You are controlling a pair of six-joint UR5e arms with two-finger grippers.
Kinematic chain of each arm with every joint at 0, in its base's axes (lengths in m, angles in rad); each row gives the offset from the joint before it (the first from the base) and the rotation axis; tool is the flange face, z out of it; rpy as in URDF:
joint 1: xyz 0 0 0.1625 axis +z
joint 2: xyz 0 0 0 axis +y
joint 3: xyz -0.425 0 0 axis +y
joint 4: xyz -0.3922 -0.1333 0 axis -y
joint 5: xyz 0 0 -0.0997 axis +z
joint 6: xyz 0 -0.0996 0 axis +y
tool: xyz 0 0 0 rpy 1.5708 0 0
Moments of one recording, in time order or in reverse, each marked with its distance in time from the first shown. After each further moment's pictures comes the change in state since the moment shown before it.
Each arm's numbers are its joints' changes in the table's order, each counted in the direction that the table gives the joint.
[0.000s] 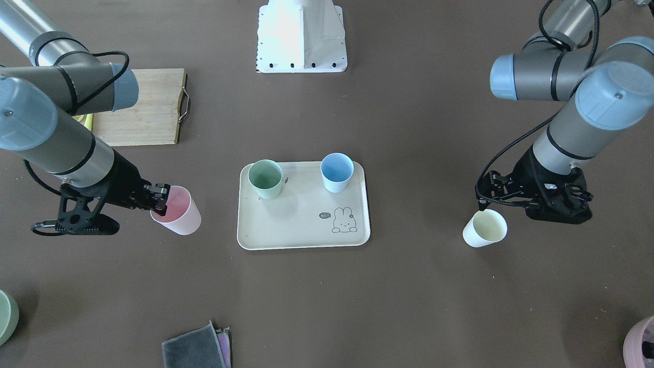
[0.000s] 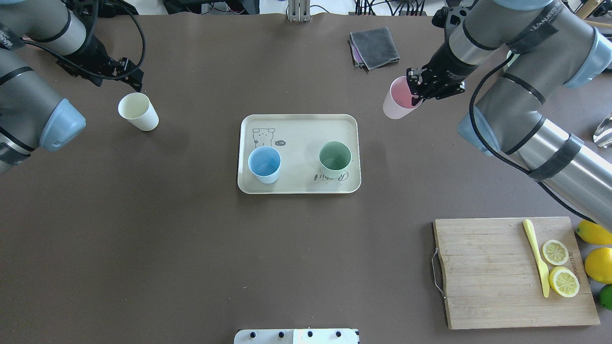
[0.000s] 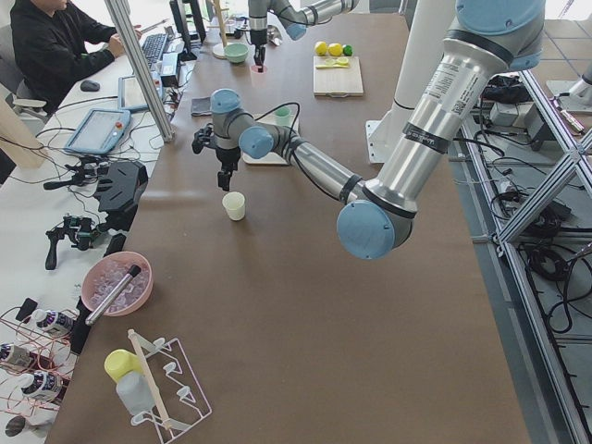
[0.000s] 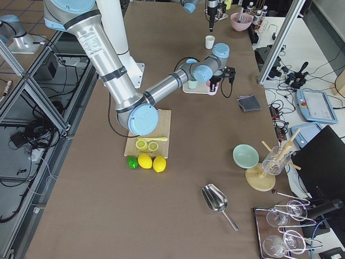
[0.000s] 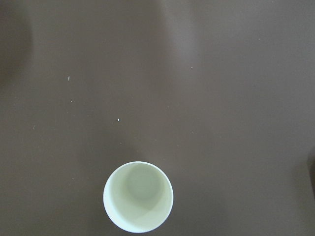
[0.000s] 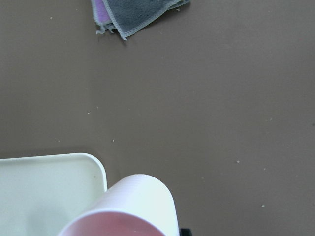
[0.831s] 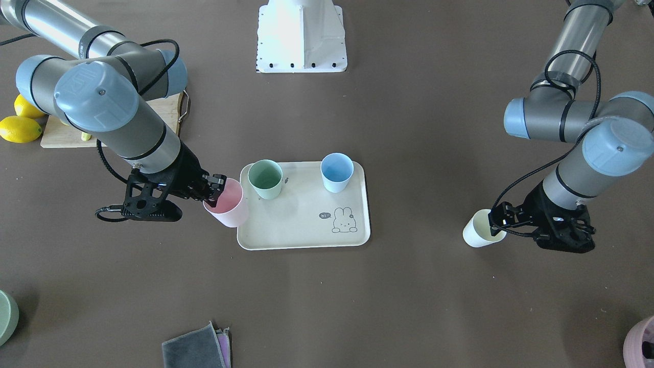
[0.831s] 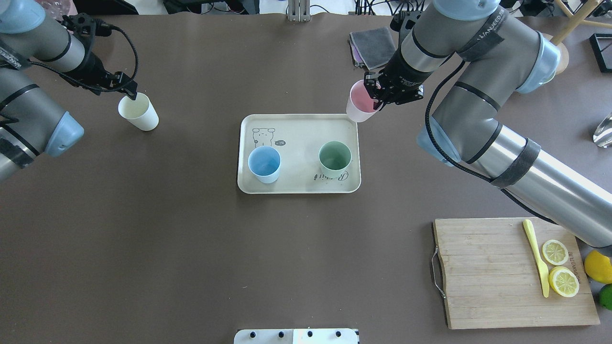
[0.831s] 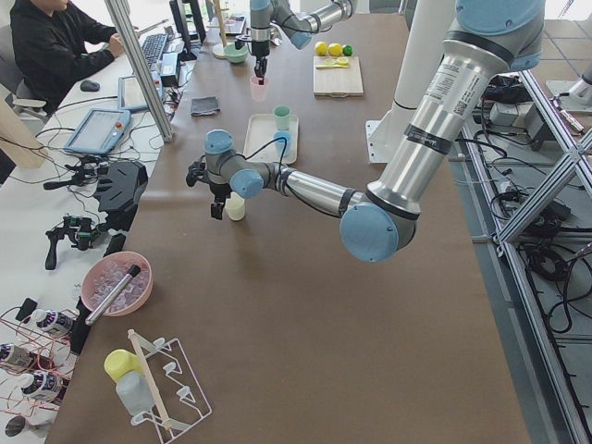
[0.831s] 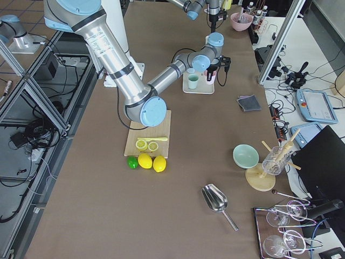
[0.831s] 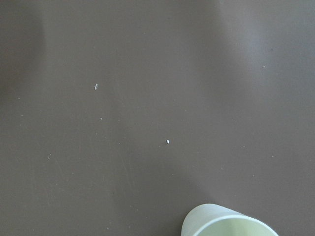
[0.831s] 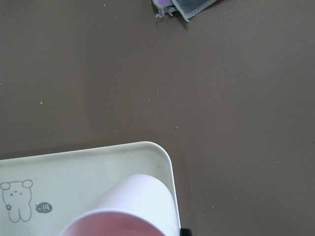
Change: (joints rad) left arm 0.009 -0.010 -0.199 -0.225 -0.002 0.016; right arm -0.074 -0.087 0.017 -0.004 0.059 -0.115
